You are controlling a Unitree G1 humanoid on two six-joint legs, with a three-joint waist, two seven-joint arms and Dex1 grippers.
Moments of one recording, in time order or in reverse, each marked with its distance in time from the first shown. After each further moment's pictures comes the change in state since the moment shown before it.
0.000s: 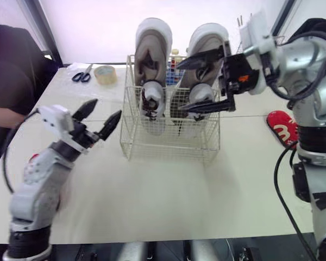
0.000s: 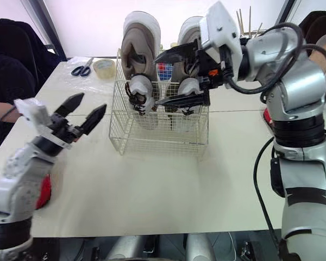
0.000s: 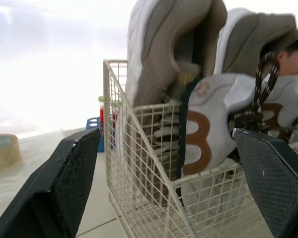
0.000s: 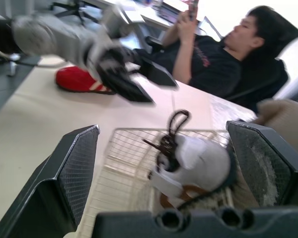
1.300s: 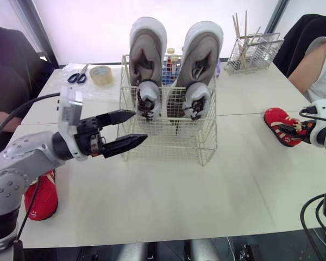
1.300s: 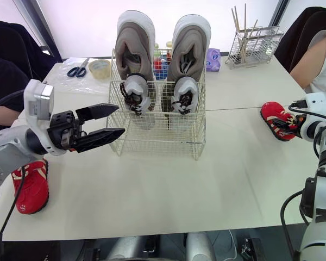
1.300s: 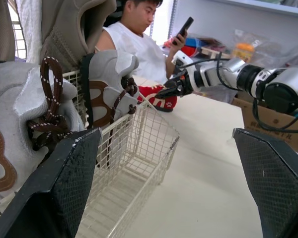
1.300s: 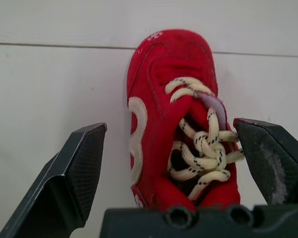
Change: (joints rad) left arm -0.164 0.238 -0.050 -0.047 -0.382 0.376 -0.207; right arm 0.216 -0.177 -0.216 1.165 -0.416 -0.213 -0.610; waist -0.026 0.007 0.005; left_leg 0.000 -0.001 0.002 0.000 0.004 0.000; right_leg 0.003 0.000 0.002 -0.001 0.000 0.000
